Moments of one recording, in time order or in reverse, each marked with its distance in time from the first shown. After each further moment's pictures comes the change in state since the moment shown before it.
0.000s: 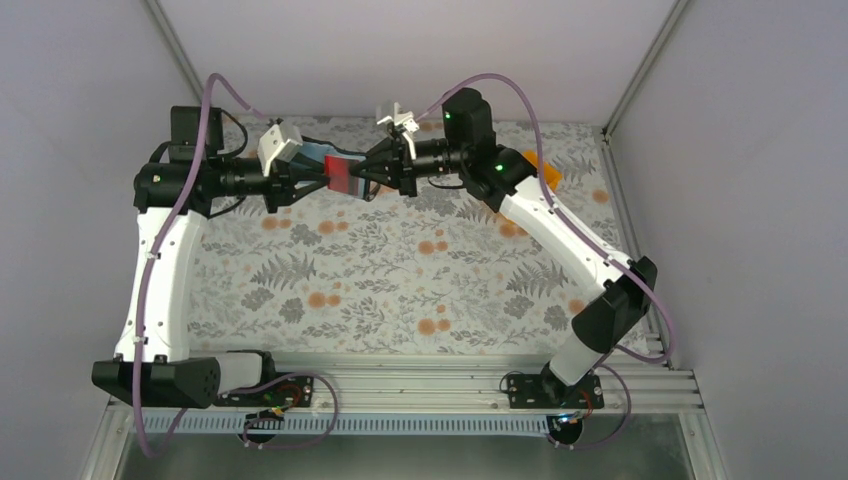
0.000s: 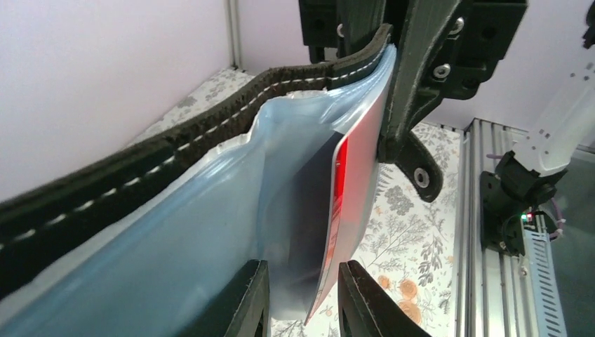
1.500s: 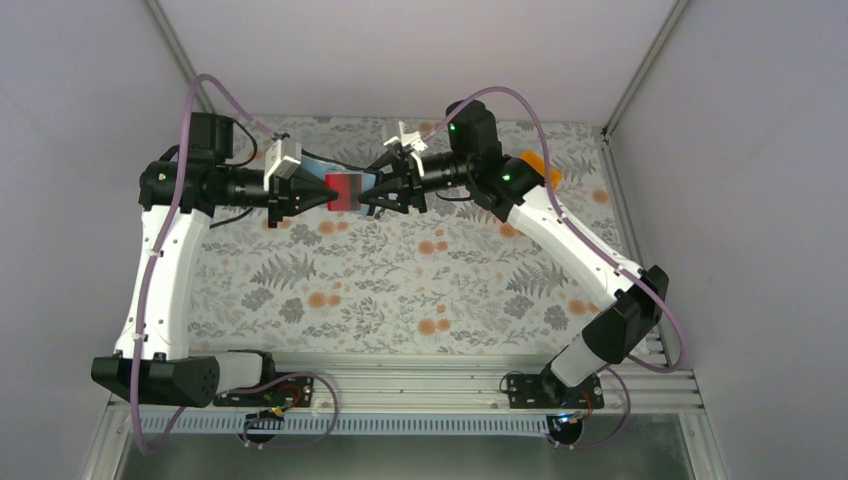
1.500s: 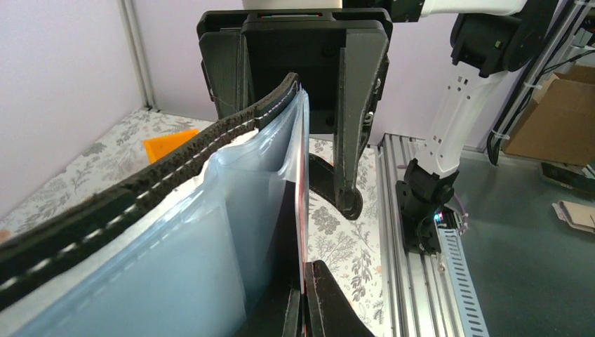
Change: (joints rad) left arm -0.033 0.008 0.000 -0.158 0.235 0.185; right arm -0.001 -0.074 -0.093 -0.046 -0.070 -0.103
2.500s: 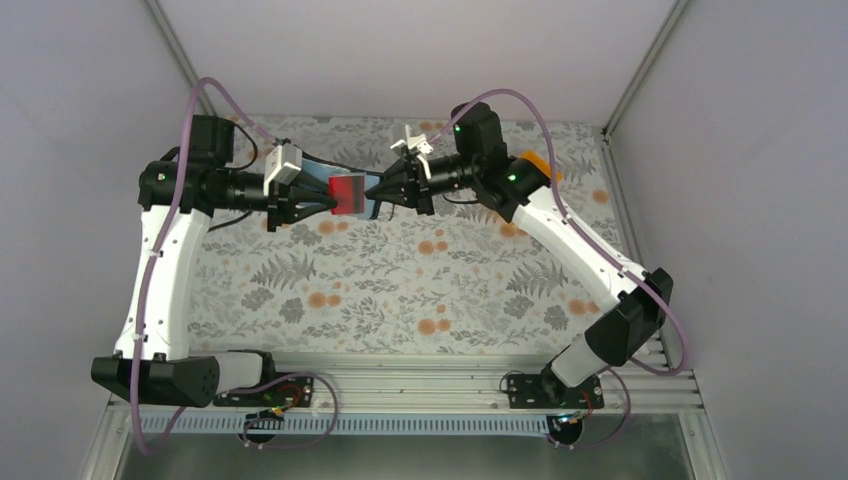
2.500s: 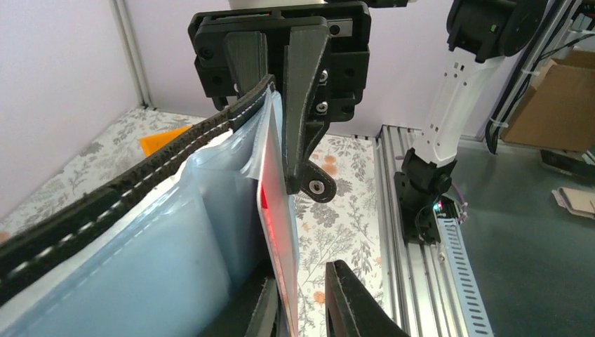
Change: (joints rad) left arm 0.002 0.000 0.005 -0.069 -0.007 0.087; right arm -0.029 -0.018 -0.026 -0.056 -0.015 -0.032
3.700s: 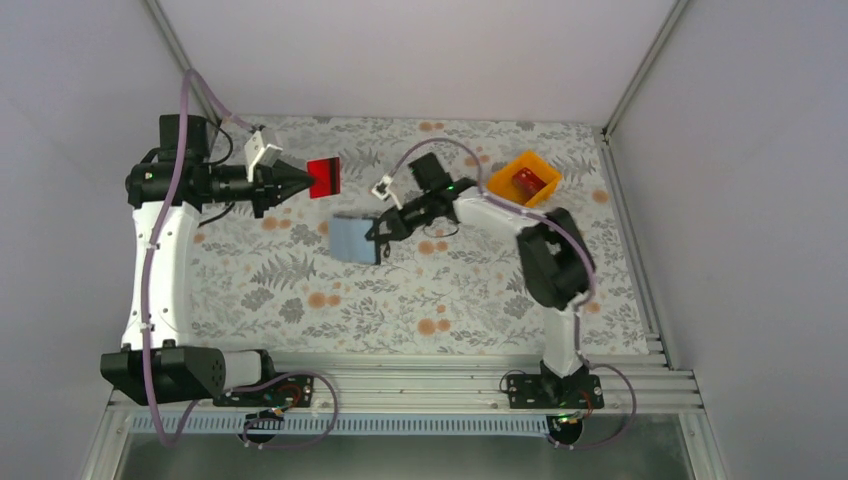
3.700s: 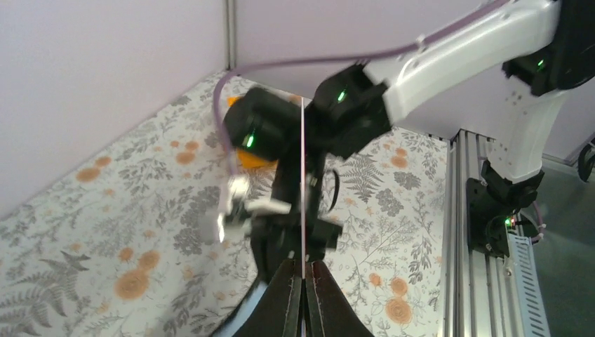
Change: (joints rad) left arm 0.167 0.016 -0.037 0.101 -0.072 -0.090; right arm -0.049 0.377 -0.133 -0.006 0.034 0.205
